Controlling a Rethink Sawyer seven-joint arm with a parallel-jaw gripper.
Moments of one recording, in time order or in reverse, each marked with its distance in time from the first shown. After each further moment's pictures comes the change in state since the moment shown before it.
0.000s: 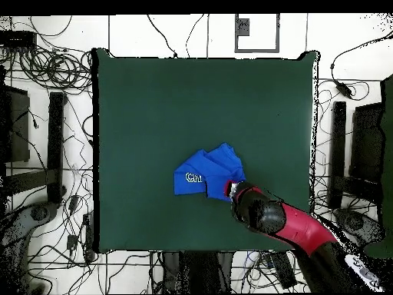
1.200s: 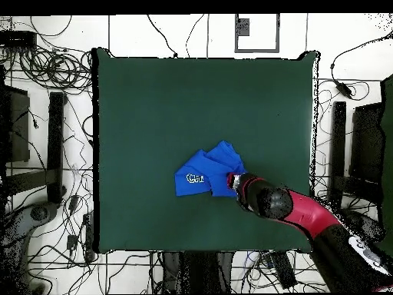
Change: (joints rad) arm -0.098 0.135 0.117 -0.135 -0.129 0.098 0.000
